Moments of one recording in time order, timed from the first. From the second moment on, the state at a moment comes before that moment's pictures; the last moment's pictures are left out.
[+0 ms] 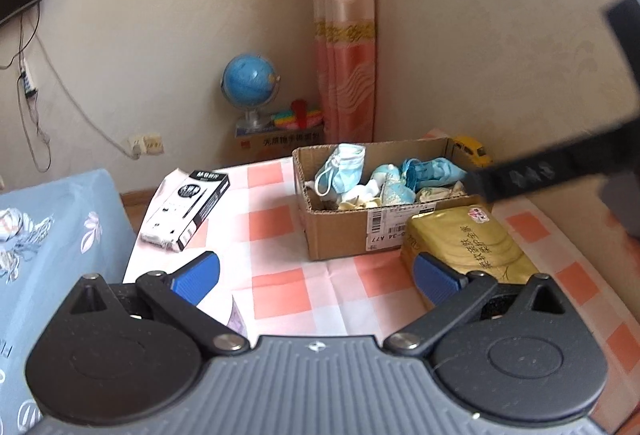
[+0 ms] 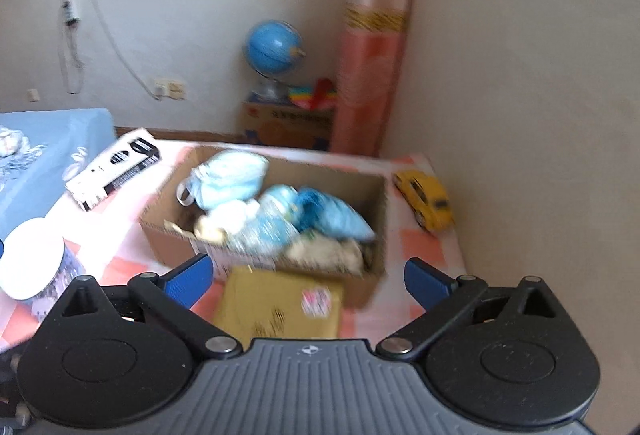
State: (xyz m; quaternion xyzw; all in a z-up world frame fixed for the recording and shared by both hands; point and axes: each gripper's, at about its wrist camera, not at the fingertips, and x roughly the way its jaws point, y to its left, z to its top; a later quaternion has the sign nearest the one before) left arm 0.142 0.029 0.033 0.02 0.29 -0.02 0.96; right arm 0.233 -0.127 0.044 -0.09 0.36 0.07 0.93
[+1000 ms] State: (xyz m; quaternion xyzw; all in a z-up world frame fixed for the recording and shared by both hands) left arm 0.148 0.022 0.072 0.02 0.32 0.02 0.95; right arm 0.159 -0.135 0.079 -0.04 0.35 0.01 0.94
